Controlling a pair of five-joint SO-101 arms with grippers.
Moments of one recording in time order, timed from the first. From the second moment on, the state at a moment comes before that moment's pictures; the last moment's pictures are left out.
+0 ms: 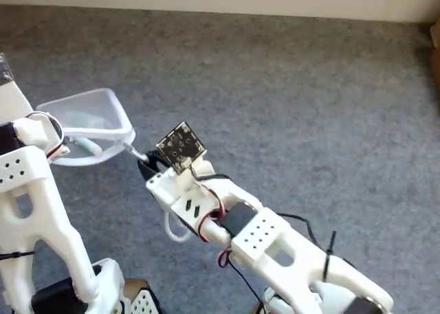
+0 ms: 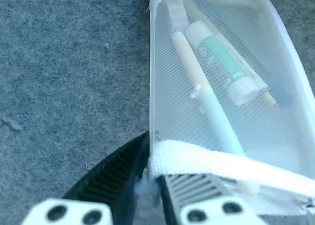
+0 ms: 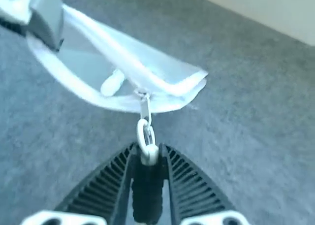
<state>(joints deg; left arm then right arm) -33.5 -24.0 18.1 79.9 10.9 -51.3 -37.4 58.5 12.1 1.7</state>
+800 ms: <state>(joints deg) -12.8 -23.7 6.7 84.3 0.7 -51.2 -58.5 67.8 33.2 2.1</state>
